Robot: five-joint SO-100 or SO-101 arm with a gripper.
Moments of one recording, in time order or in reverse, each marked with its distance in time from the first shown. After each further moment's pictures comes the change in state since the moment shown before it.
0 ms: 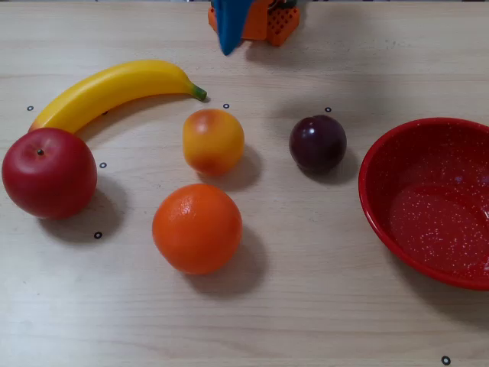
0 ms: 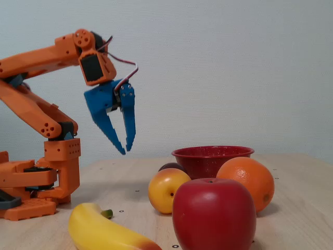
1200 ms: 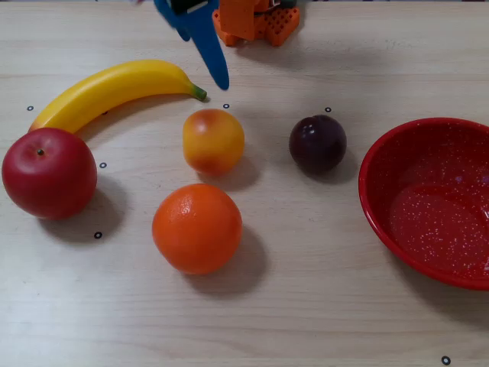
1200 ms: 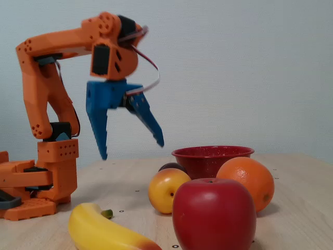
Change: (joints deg) arm 16.4 -35.6 -23.2 16.8 -29.0
